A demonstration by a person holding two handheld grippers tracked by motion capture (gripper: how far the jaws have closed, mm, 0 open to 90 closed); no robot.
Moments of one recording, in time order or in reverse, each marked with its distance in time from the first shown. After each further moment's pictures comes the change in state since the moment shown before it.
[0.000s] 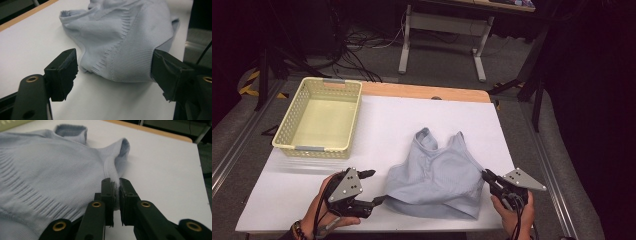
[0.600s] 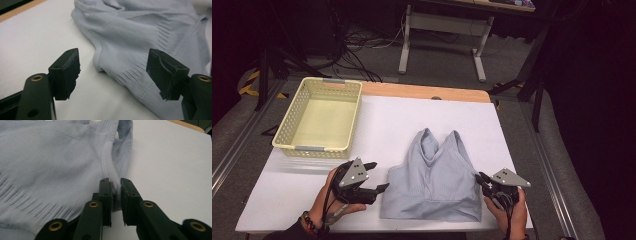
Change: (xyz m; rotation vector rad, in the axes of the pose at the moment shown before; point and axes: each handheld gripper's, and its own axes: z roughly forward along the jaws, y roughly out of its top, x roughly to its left) left arm 0.020 -0.003 0.034 0.080 0.039 -0.033; right arm 0.009 -0.006 0.020 0.106 0.000 -0.082
